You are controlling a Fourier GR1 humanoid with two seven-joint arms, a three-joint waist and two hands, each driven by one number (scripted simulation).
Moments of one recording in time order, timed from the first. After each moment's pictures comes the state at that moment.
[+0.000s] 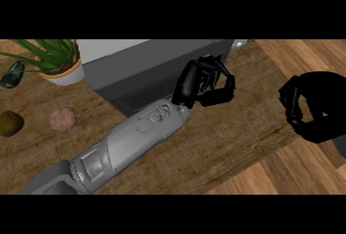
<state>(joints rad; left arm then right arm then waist) -1.08 0.04 -0.85 -0.78 0.70 0.67 -0.31 -0.45 -0.61 0.15 -1.39 -0.46 0.68 -0.46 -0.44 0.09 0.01</state>
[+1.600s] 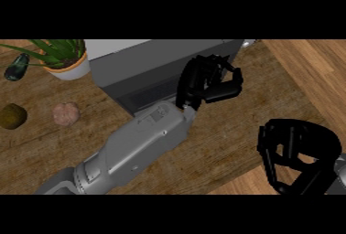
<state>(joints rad) -1.03 0.00 -0.71 -0.88 0.99 0.61 -0.28 -0.29 -0.61 0.34 -1.68 -0.56 0.73 -0.31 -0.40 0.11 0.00</state>
